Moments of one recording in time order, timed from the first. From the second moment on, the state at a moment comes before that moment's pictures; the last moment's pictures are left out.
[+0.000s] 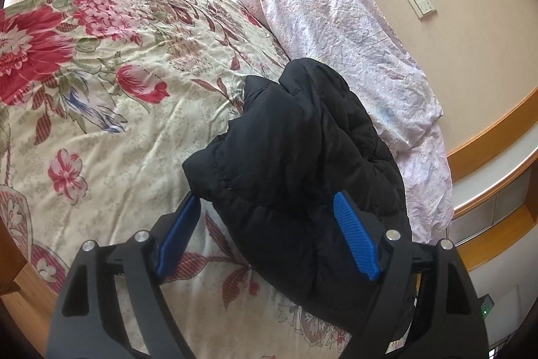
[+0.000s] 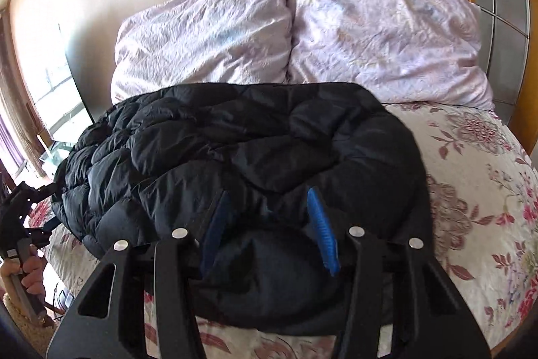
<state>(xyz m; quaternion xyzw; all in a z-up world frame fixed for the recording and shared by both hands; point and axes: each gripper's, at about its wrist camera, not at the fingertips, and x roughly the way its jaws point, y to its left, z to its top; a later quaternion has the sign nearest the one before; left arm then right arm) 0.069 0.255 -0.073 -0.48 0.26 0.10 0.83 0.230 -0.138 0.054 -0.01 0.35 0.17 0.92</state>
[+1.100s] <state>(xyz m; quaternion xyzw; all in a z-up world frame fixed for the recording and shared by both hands) 0.102 0.251 -0.077 -0.49 0.25 0.10 0.83 0.253 -0.085 0.017 -0.06 0.40 0.17 0.90</state>
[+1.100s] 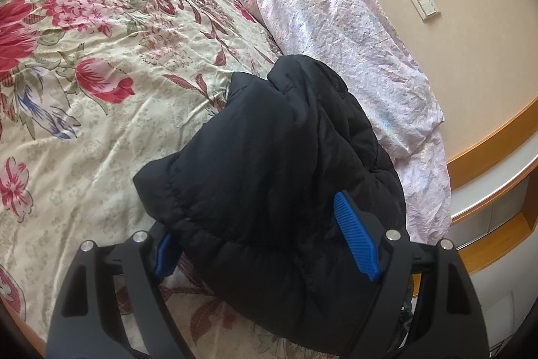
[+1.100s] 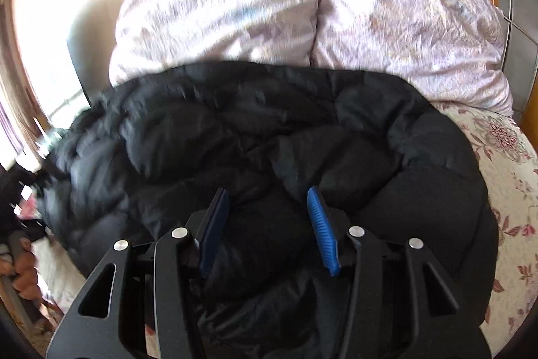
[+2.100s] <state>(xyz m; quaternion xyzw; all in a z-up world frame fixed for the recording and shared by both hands) 0.121 0.251 -0.026 -0.50 0.20 -0.01 0.84 0.273 -0.090 -0.003 -0.05 0.44 0.18 0.88</state>
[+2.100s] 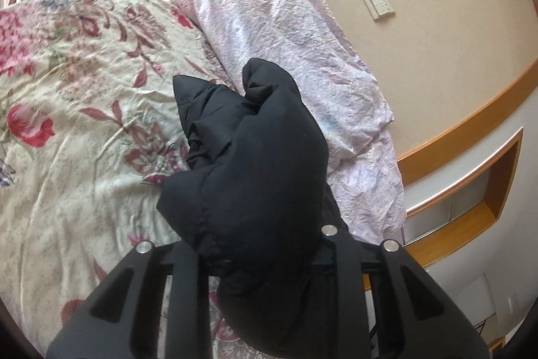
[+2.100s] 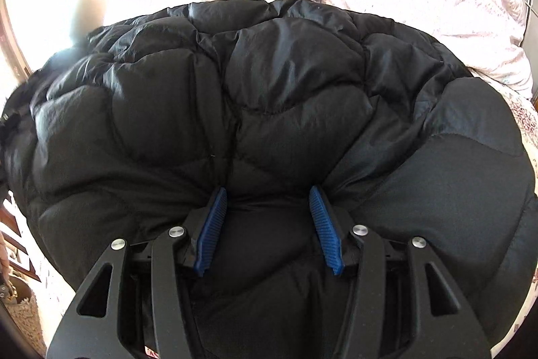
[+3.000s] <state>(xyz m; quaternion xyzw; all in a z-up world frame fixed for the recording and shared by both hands) 0.185 0.047 0.111 -0.27 0.20 -0.26 0.90 0.278 -0.084 -0.010 -0.04 0.44 0.17 0.88</state>
